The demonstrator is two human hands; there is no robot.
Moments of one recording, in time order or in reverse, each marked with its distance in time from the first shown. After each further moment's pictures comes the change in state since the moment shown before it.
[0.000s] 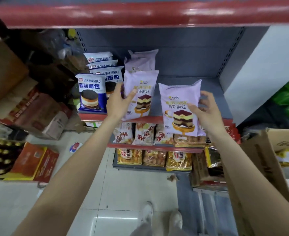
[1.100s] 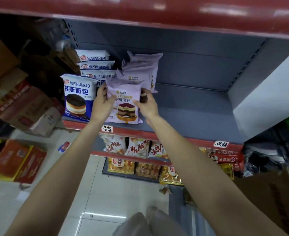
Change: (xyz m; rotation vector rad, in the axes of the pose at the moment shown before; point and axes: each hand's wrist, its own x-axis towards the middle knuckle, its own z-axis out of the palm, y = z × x) left_hand 0.073 -0.071 0.029 -0.343 0.024 -0.209; right_hand 0.136 0.031 0.190 0.071 -0.252 0.161
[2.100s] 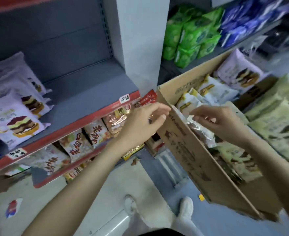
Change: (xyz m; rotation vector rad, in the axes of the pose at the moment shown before) left_hand -0.294 0.160 0.186 0.139 -1.099 0.665; right_hand -0.411 0.023 -0.327 -0.794 0.424 -0.033
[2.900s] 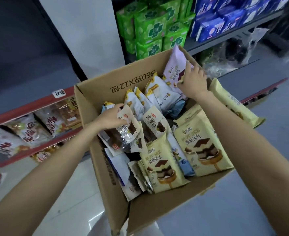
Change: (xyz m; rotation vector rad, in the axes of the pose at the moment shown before) left_hand 0.147 -0.009 0.199 0.271 -0.240 -0.662; right_hand 0.104 0.283 -0.111 -0.418 0.006 0.291
